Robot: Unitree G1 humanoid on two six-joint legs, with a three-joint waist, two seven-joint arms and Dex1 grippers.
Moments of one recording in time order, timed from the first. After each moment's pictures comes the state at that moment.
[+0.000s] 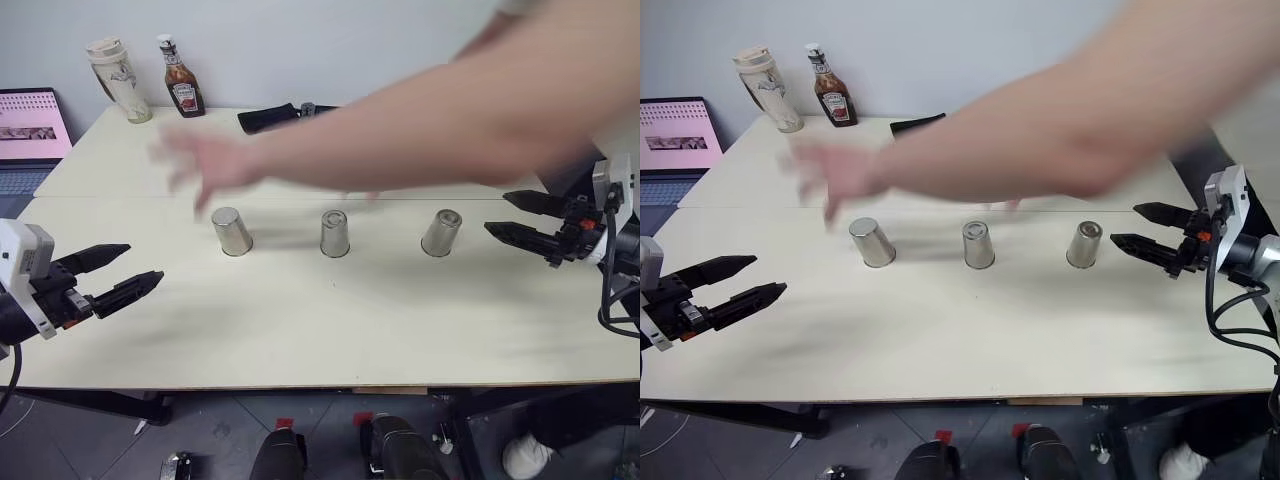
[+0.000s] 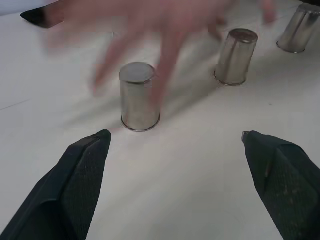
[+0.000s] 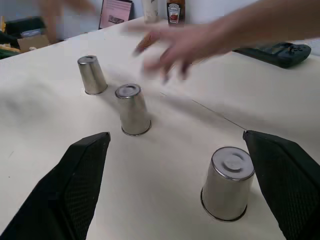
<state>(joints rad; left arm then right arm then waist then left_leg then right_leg) 0.08 0.94 0.69 -0.15 -0.65 0.60 -1.04 -0.44 -0.89 -0.29 0.00 0.67 0.63 1.08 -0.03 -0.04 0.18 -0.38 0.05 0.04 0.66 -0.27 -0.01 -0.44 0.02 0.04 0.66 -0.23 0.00</state>
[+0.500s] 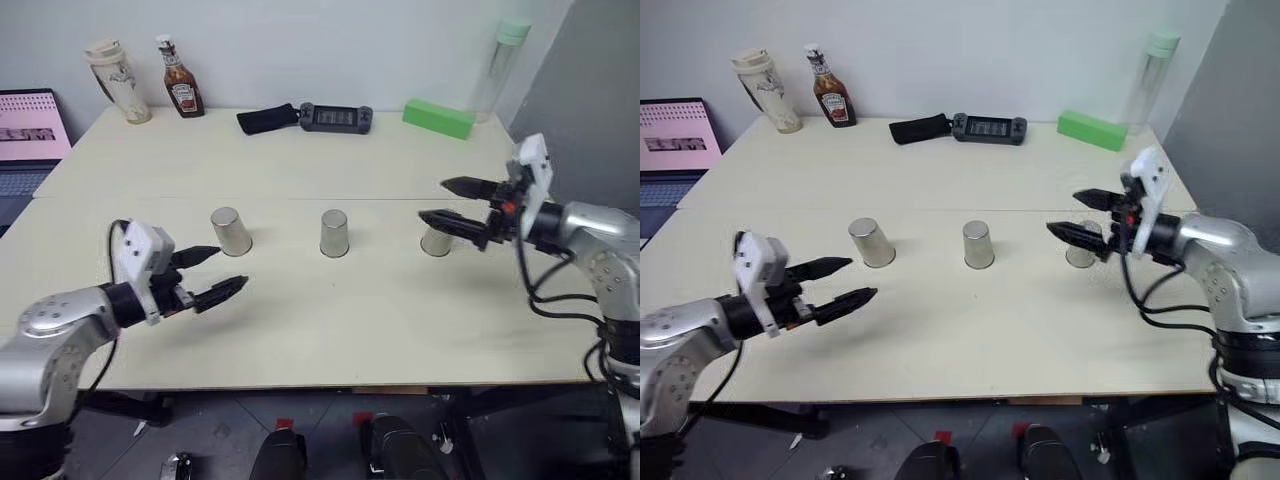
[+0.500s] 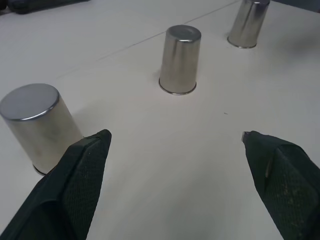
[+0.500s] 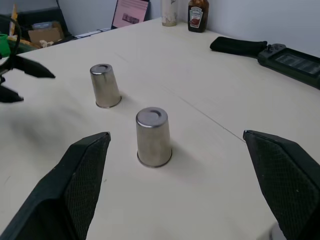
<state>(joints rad) -0.12 0.76 0.26 -0.29 -0.55 0.58 -0.86 -0.68 -0.65 -0.06 -0.12 0.58 0.75 0.78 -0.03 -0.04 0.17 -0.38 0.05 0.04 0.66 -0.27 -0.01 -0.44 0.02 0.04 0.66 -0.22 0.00</state>
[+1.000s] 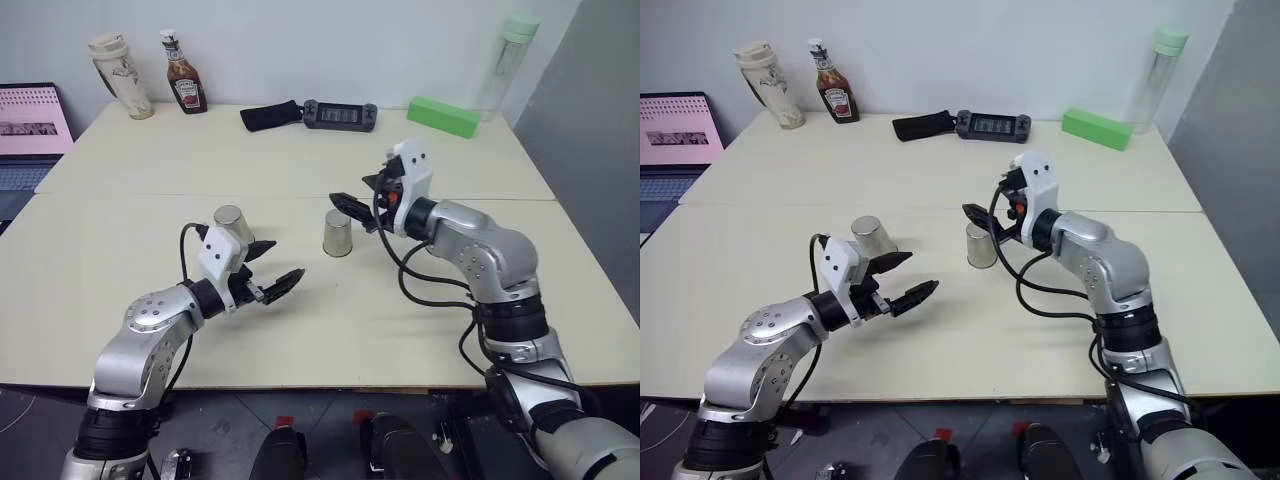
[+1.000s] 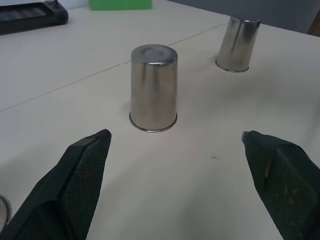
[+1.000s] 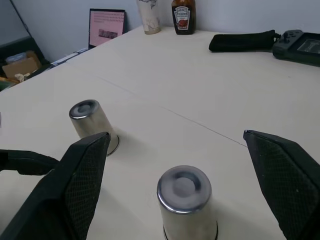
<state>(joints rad) -0.18 0.57 0.11 -0.26 -0.43 0.43 -0.73 -0.82 -0.19 0.10 0.03 0.39 0.79 0.37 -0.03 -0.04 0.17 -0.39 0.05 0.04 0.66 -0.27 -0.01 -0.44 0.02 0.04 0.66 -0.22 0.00</state>
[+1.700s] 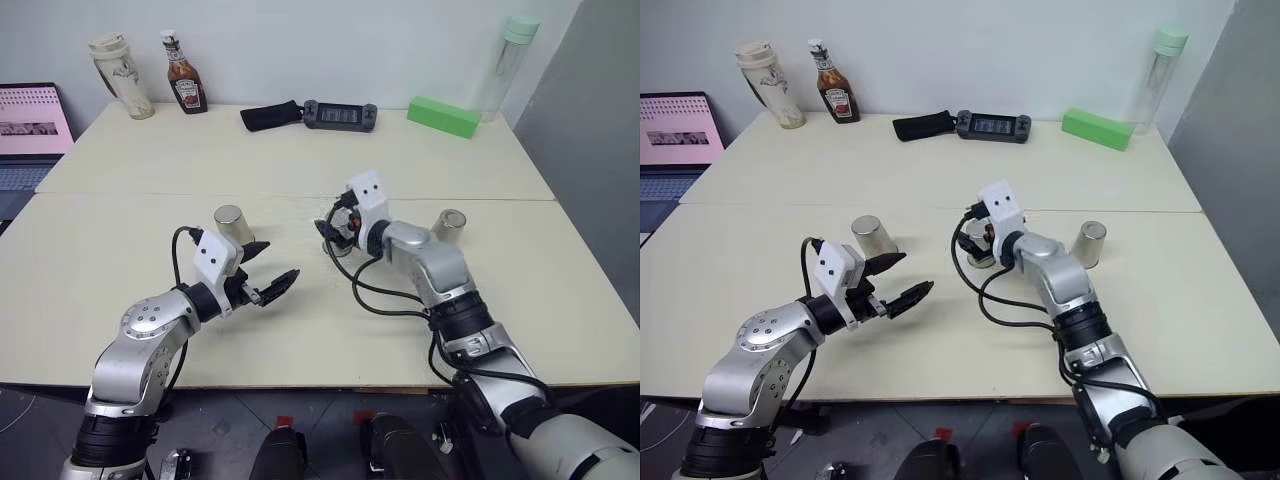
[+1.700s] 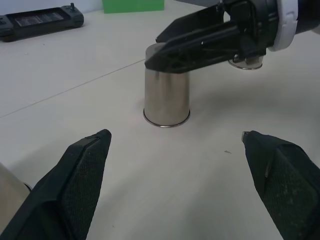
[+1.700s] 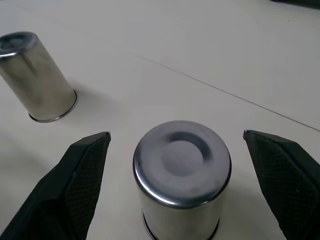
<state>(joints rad) -0.16 0.56 0.10 -0.26 -0.41 0.41 -0.71 -0.85 -0.05 0.18 0.36 0.16 0.61 0.32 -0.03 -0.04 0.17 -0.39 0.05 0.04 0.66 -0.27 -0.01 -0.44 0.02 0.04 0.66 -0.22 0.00</state>
